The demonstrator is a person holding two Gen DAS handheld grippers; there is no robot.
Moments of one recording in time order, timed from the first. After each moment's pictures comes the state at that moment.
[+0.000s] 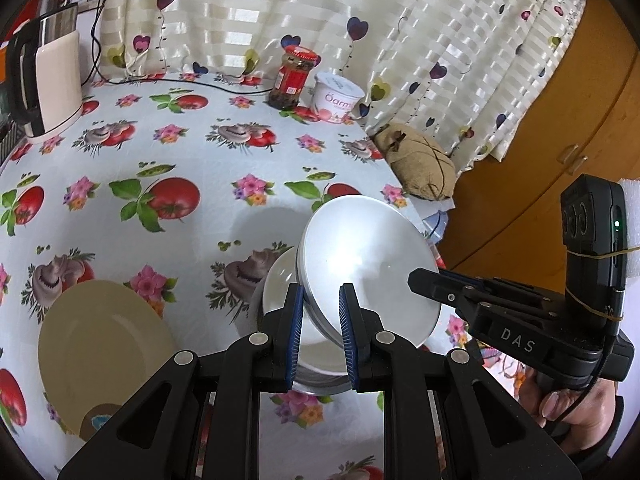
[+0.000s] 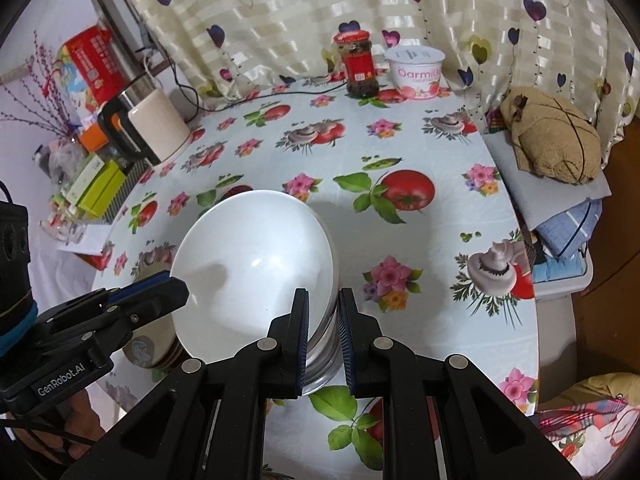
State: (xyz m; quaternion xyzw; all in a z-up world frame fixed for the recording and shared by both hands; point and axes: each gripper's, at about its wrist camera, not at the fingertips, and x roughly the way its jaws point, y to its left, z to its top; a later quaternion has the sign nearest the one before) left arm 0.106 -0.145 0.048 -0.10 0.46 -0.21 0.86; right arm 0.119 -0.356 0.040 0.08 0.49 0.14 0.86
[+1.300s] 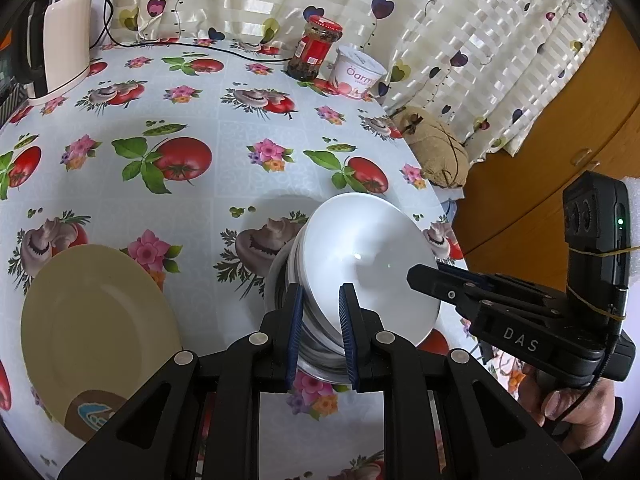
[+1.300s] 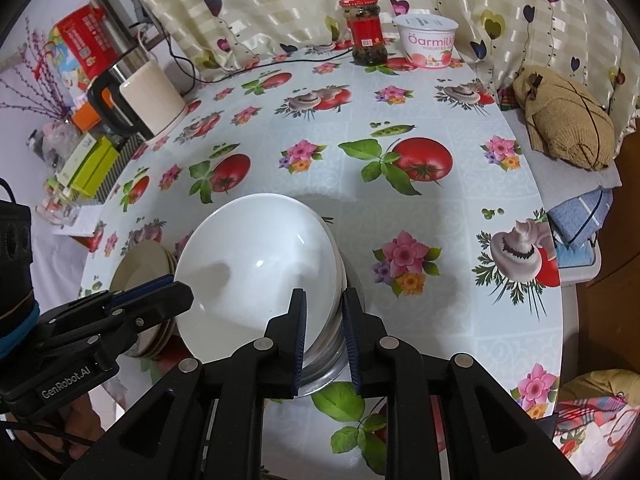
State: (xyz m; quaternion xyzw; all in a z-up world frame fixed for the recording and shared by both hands) left arm 0.112 -0.136 0.017 -0.12 0.49 -0.20 0.84; right arm 0.131 -0.344 0.009 0.07 0.52 0.15 0.84
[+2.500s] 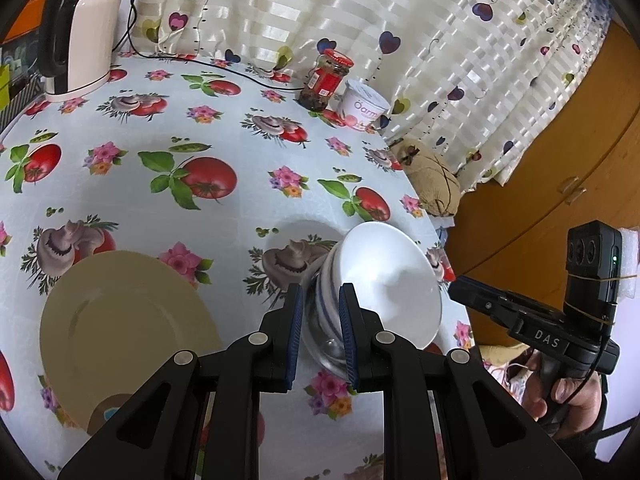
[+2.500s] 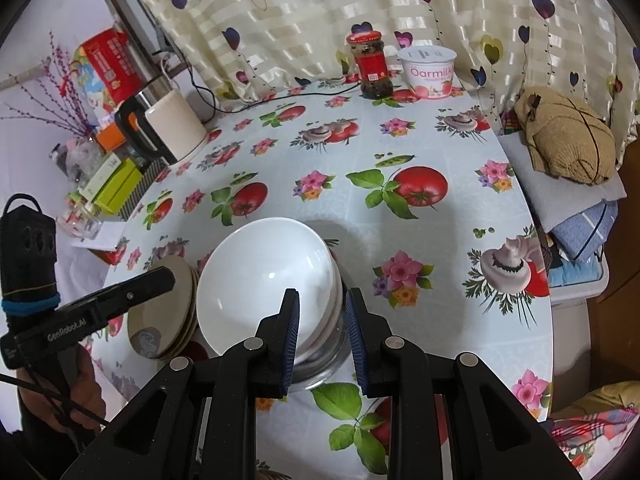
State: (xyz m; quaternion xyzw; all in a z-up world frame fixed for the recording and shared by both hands) left arm 0.104 -0.092 0.025 -0.16 0.45 -0.20 0.85; right arm 0.112 -0.363 0.031 0.09 0.47 0.17 0.86
